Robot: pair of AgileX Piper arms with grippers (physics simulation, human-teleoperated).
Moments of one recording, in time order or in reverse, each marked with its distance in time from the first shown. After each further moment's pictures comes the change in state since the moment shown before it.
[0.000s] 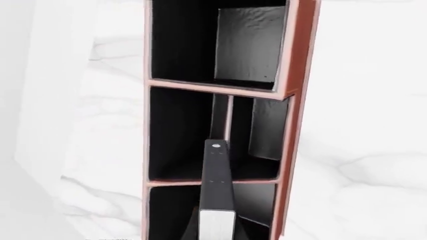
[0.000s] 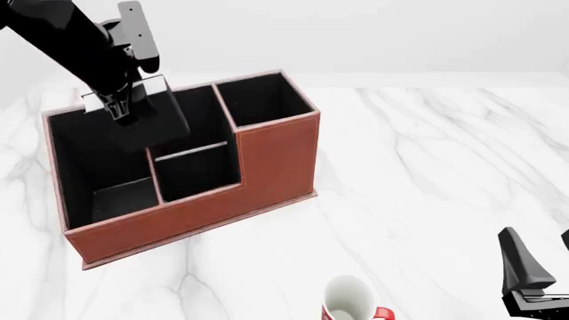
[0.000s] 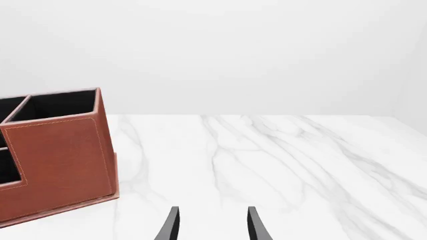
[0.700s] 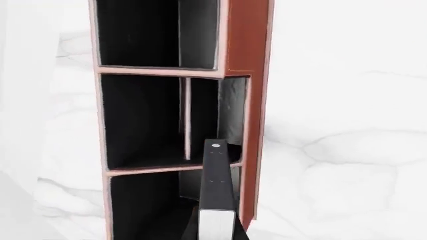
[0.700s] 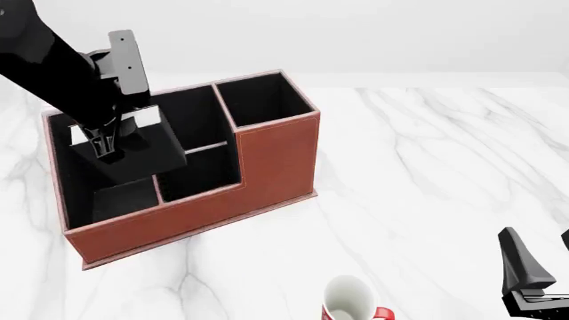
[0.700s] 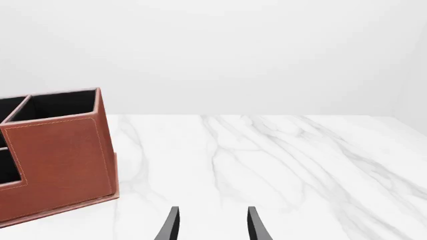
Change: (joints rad) left arm -0.051 -0.165 0.216 0.000 -0.016; right arm 0.000 0.000 0.000 0.000 0.000
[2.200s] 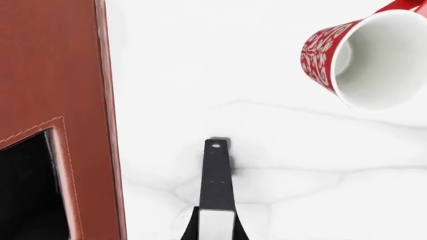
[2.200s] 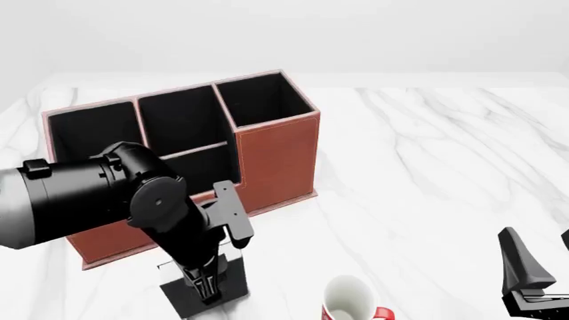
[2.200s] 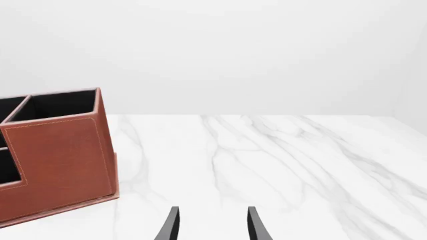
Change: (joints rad) left arm -0.473 0.058 0.504 -0.273 -0.545; right arm 0.000 0.000 0.000 0.000 0.000
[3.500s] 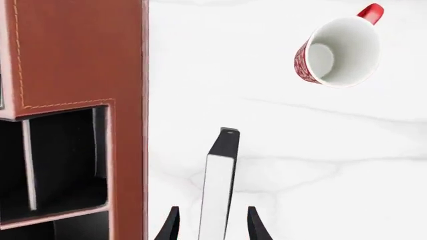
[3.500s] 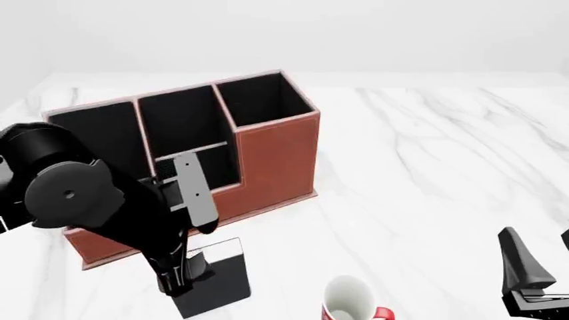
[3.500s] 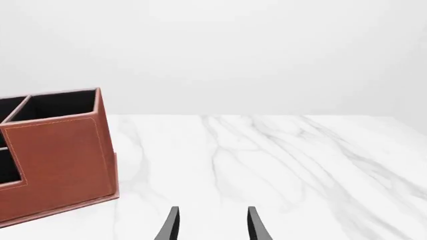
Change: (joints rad) left arm 0.024 -0.223 0.004 0.031 0.045; right arm 0.000 0.000 0.000 0.000 0.000
